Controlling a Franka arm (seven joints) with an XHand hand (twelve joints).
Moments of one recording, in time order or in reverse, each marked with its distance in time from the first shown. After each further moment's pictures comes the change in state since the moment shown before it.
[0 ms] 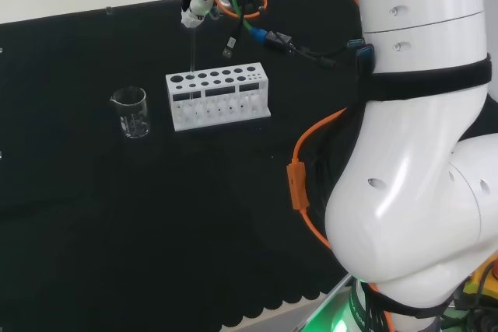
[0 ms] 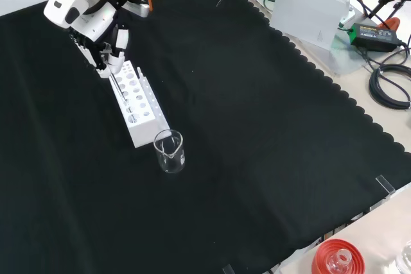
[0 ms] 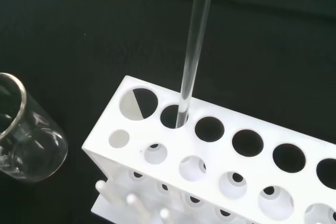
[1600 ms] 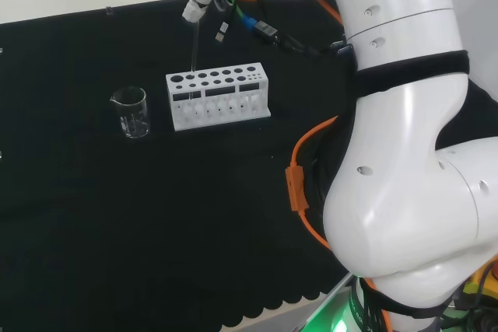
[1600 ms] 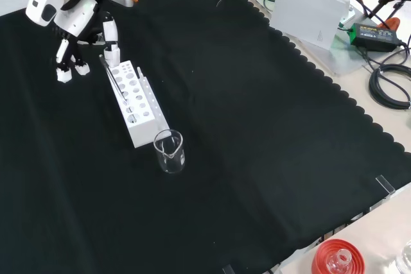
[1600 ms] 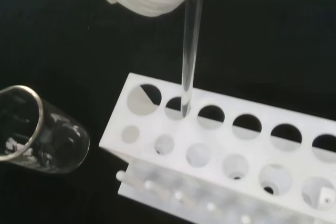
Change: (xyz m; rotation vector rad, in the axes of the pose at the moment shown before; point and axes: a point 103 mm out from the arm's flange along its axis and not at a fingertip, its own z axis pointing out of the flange) arm -0.020 0.004 -0.019 0.139 0.138 0.026
